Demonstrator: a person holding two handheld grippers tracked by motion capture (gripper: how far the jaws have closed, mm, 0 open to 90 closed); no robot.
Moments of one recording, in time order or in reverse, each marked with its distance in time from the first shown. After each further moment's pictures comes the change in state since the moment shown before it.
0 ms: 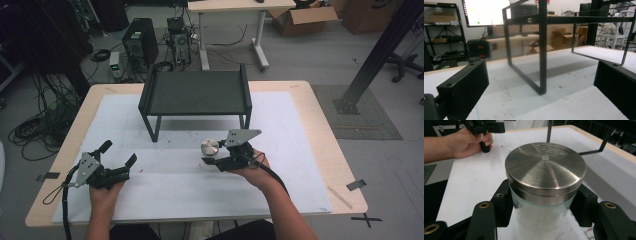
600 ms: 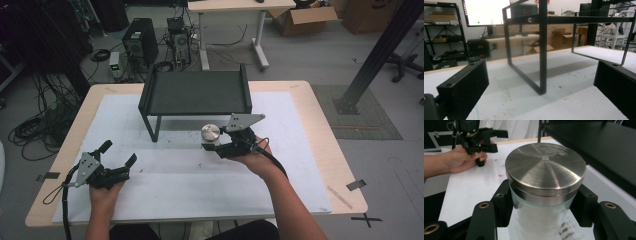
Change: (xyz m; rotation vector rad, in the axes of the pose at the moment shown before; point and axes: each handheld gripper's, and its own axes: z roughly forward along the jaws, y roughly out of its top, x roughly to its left) left arm 0.000 0.000 0.000 0.001 -0.001 -0.003; right arm -0.013 0.038 -0.014 -0.024 -0.031 0.001
